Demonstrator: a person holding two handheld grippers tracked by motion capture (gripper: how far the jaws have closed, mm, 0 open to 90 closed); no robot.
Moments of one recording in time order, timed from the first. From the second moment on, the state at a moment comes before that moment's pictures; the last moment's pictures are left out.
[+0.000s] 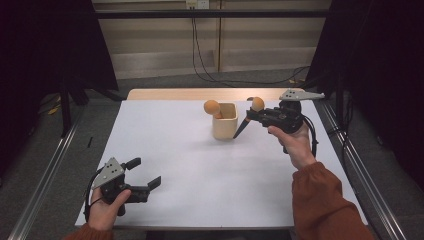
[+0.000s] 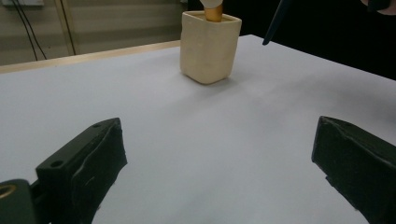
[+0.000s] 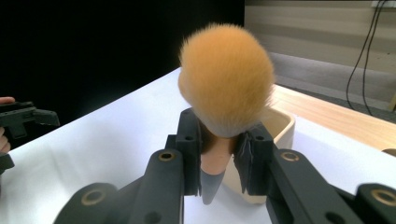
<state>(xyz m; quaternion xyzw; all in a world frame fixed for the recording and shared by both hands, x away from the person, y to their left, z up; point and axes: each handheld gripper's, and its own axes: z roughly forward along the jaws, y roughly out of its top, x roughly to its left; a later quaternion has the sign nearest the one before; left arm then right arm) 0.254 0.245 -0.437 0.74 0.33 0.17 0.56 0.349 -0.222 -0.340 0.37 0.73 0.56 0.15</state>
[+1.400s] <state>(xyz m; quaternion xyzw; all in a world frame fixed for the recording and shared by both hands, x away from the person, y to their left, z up) 0.252 0.244 -0.436 0.74 0.31 0.17 0.57 0.408 -0.194 -0.311 0.39 0.72 0.53 0.20</state>
